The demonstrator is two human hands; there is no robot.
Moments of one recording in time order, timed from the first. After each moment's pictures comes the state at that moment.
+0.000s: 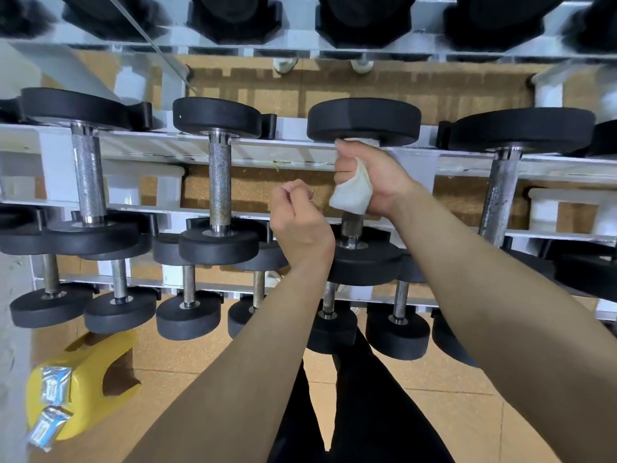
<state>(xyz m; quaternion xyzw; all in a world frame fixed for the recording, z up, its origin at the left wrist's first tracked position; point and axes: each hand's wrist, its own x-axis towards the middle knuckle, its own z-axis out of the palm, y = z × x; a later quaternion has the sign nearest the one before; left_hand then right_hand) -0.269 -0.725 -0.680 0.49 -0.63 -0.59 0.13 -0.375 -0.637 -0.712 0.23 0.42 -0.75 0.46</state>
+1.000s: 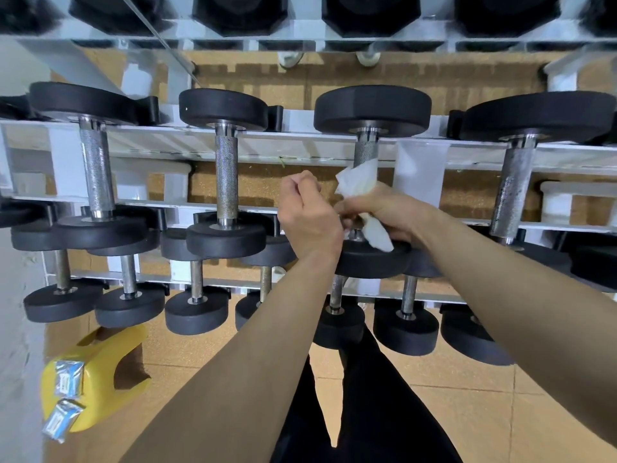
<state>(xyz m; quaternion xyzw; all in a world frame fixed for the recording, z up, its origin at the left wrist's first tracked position) -0.270 -0.724 -0.677 0.47 -0.64 -0.59 0.13 -0.330 -0.620 -0.703 0.14 0.55 -0.62 0.55</state>
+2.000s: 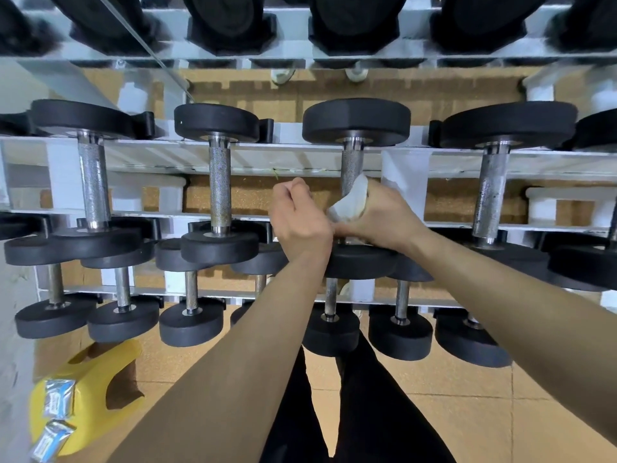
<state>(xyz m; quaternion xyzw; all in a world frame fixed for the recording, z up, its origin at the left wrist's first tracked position) -0.271 -0.724 -0.681 0.49 -0.64 -0.58 0.08 -0.317 -0.601 -0.699 -0.06 0.86 -0.37 0.34</state>
